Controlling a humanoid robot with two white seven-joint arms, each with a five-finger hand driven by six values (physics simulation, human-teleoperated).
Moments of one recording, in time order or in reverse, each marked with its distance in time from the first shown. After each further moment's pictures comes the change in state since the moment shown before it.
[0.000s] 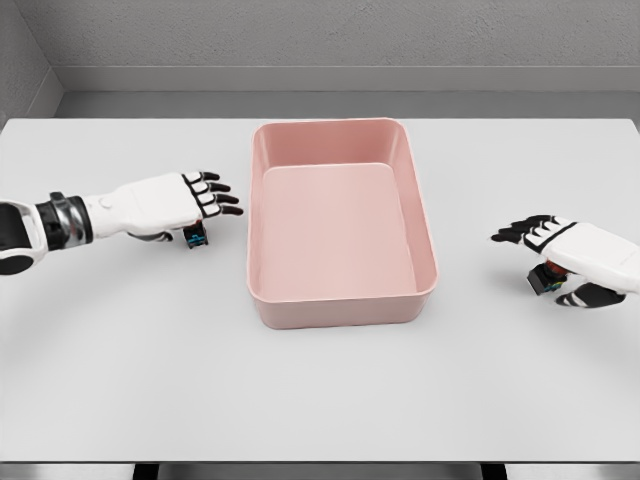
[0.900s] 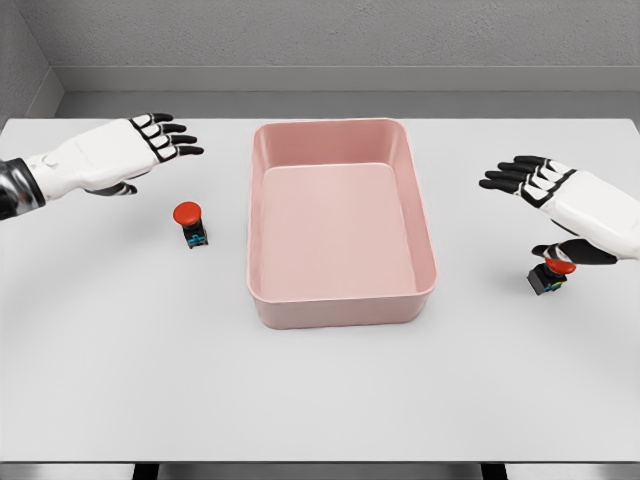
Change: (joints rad) left arm 0.008 0.043 0.155 0.049 0.004 0.000 0.070; right arm -0.092 0.039 0.004 0.000 -0.006 -0.170 -0.210
